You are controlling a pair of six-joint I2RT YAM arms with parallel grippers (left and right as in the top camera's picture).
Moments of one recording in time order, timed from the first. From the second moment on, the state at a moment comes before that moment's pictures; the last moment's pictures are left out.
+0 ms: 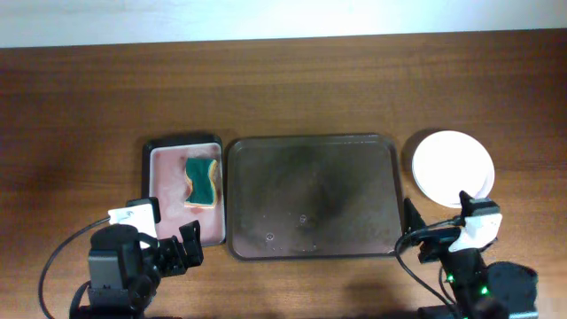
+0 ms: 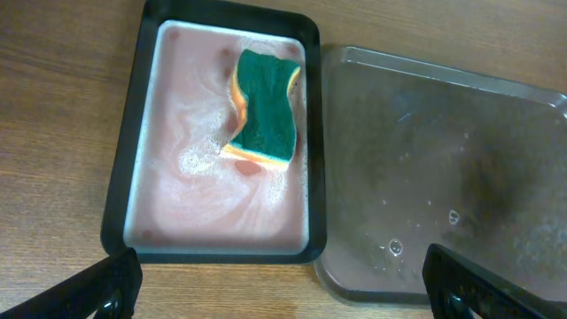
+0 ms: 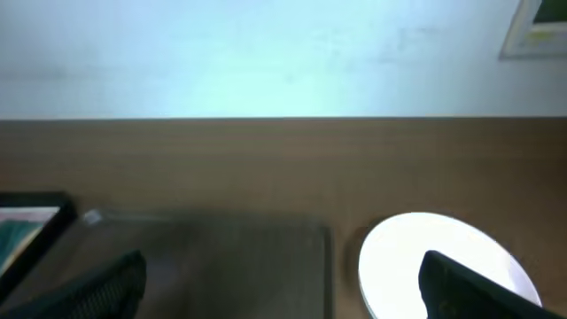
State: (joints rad) left arm -0.04 0.55 0.77 -1.01 0.07 -0.25; right arm 0.04 0.16 0.51 -0.52 -0.08 0.07
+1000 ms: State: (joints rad) left arm -0.04 0.55 0.77 -1.01 0.07 -0.25; right arm 0.03 0.01 0.01 -0.07 -0.07 0.04
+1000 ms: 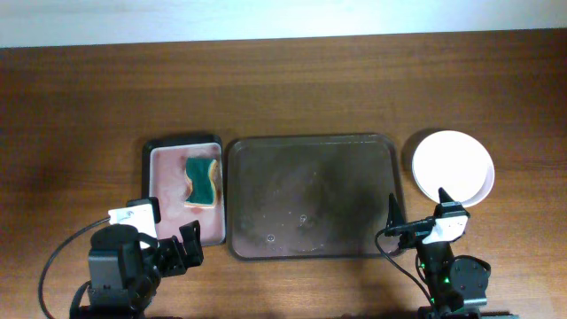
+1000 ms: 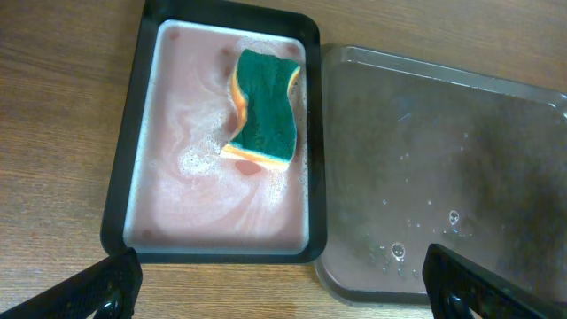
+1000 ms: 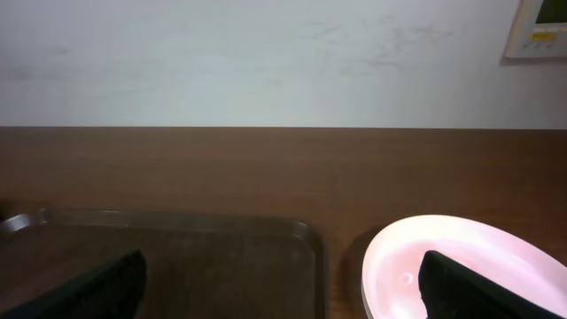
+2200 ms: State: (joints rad) left arm -0.07 0.01 0.02 0.02 0.02 0.00; right arm 0.03 0.01 0.01 -0.07 -0.07 0.03
